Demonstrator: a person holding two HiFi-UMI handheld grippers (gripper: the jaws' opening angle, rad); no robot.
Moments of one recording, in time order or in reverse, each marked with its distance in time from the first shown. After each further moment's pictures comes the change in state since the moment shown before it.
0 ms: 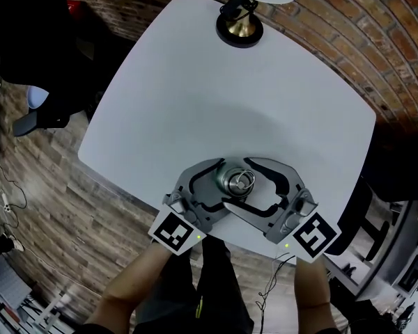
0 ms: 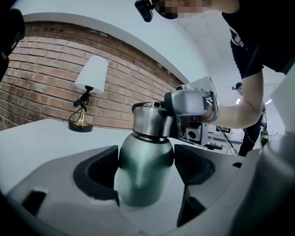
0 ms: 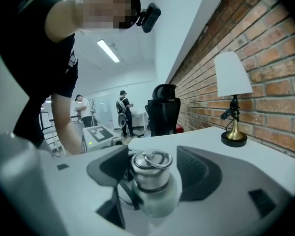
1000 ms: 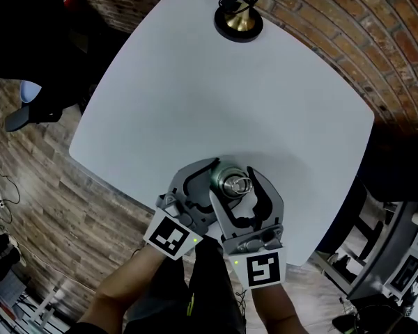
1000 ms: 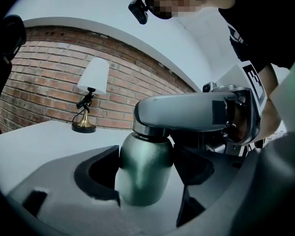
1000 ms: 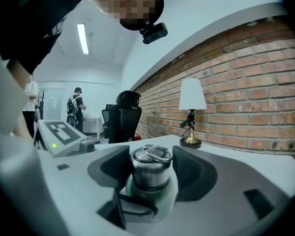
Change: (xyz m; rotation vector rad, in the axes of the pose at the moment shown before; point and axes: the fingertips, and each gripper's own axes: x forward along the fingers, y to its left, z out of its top) left arm 0.000 0.002 0.000 0.044 0.003 0.034; right arm 0.000 -0.012 0.003 0.008 -0.173 -0.600
